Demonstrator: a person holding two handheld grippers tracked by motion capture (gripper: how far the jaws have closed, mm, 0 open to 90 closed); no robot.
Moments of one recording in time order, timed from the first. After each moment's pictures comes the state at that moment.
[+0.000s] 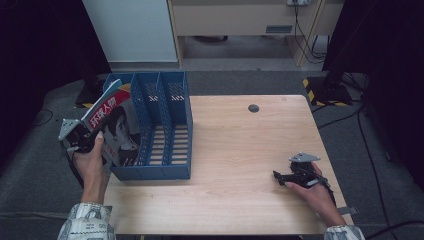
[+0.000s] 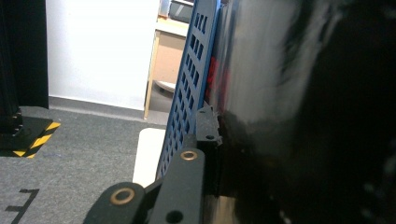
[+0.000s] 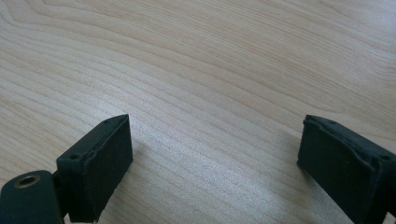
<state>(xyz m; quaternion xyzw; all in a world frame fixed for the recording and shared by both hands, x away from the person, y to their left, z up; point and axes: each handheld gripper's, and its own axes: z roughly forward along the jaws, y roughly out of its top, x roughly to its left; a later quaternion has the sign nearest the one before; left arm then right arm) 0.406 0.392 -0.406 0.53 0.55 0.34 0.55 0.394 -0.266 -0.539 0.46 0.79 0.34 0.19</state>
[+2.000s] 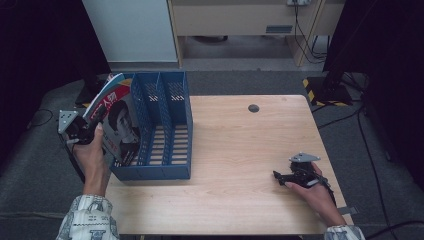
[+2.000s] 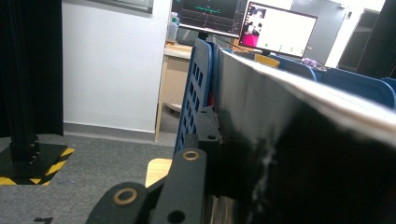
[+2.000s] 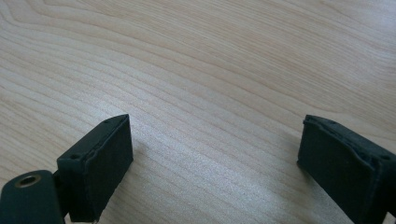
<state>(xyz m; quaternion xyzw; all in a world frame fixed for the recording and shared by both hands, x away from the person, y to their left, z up) 0.416 0.387 -0.385 0.51 0.53 0.39 0.56 0.393 -0.266 -0.539 0.46 0.79 0.34 0.19</state>
